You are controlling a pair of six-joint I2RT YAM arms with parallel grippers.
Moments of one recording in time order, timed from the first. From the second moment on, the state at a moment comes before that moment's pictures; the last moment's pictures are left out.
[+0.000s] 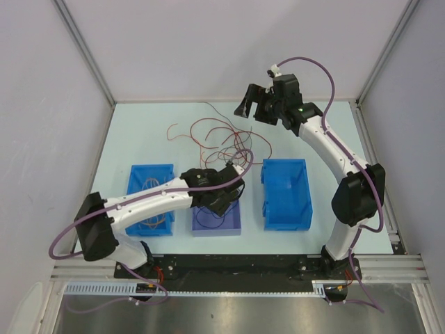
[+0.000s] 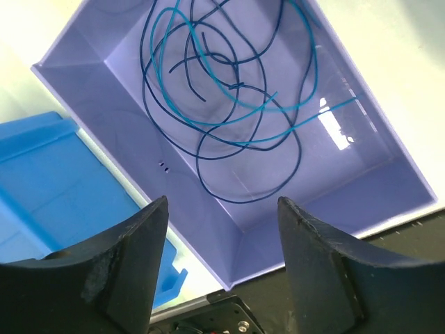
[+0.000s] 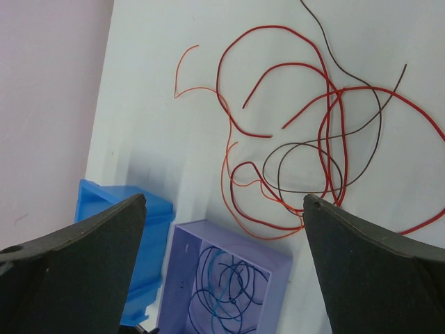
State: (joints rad) left arm -1.06 1.48 1.19 -0.93 -0.37 -0.31; right arm 0.42 1.79 1.73 -0.44 -0.24 0.57
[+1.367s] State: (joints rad) left arm -0.46 1.07 0.89 -0.61 -0.10 -0.29; right arm 0.58 2.11 1.90 -0.69 -0.16 0.41
